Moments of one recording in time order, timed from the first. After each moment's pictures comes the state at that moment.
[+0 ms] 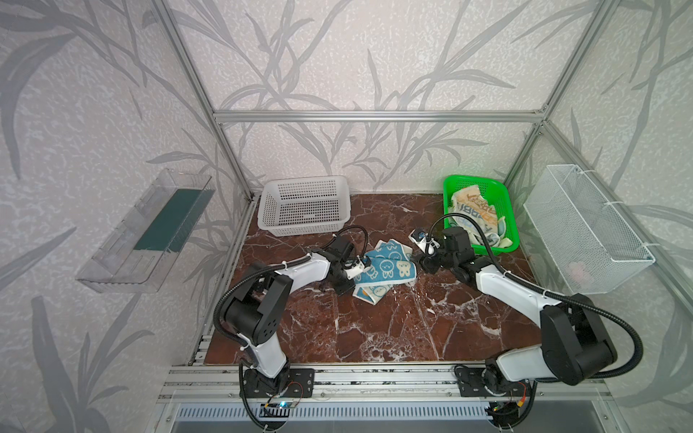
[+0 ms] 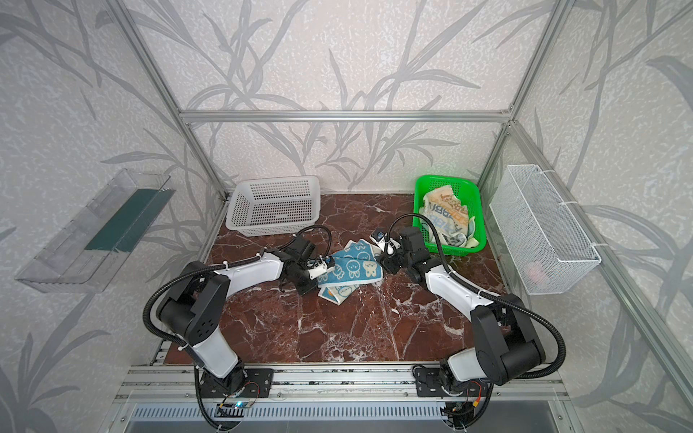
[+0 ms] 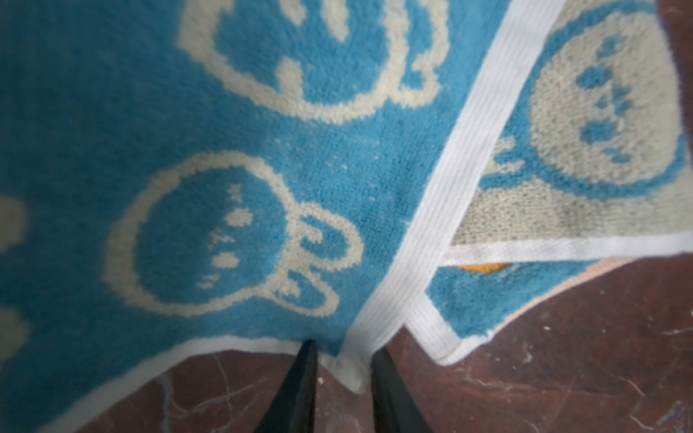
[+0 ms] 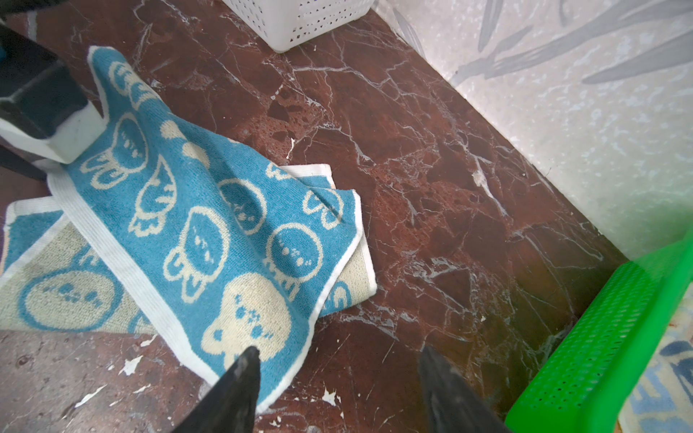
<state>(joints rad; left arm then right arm) -0.48 1.74 0.99 -0.54 0.15 0.54 0.37 1.44 0.80 -0.03 -0.23 -0.48</state>
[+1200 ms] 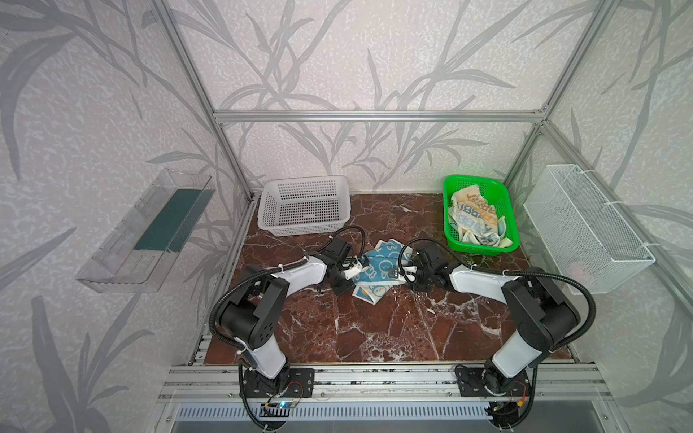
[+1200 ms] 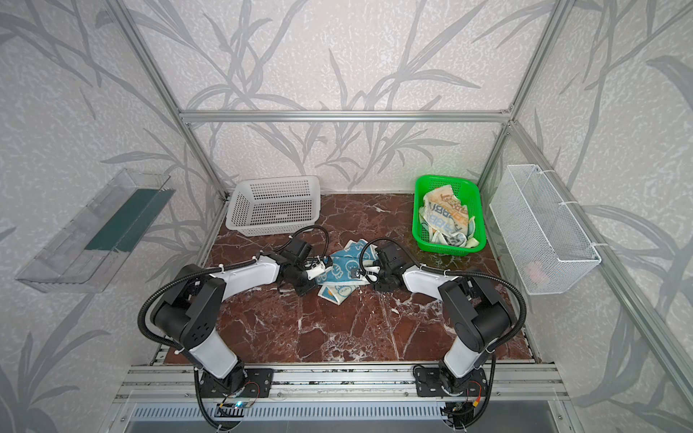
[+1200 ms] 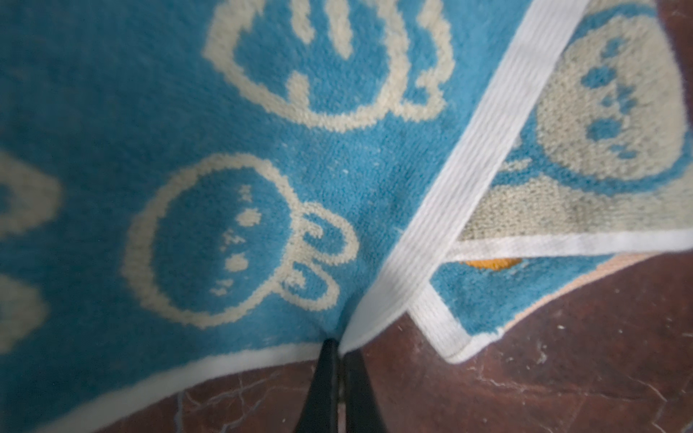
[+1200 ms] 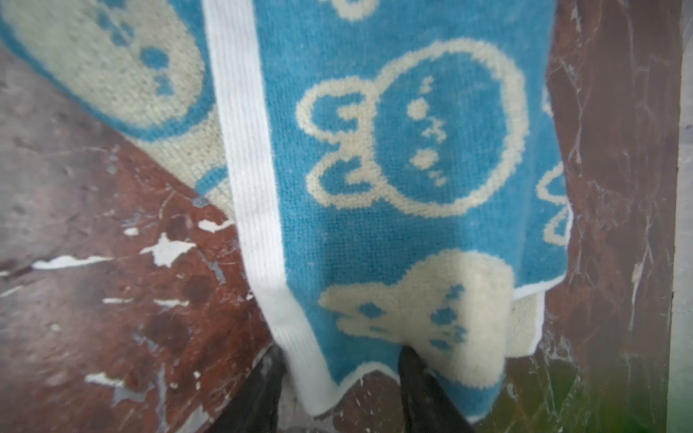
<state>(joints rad) -0.48 1.69 0.93 -0.46 0.15 0.54 0.52 1.68 0.82 -0.12 -0.09 -1.02</state>
